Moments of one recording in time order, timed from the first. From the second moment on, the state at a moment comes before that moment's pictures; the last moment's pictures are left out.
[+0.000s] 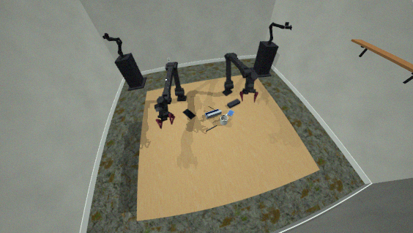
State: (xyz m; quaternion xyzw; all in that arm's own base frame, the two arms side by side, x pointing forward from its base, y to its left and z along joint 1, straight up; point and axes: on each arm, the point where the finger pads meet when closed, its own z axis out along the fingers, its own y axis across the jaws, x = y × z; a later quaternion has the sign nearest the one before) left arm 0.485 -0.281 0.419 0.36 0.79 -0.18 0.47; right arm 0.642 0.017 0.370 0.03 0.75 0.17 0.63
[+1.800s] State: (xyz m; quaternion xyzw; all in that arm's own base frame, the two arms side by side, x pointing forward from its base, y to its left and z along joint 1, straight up) left arm 0.518 0.001 0.495 0.00 0.71 0.00 0.71; right arm 0.519 0.000 0.494 0.00 0.71 0.00 0.71
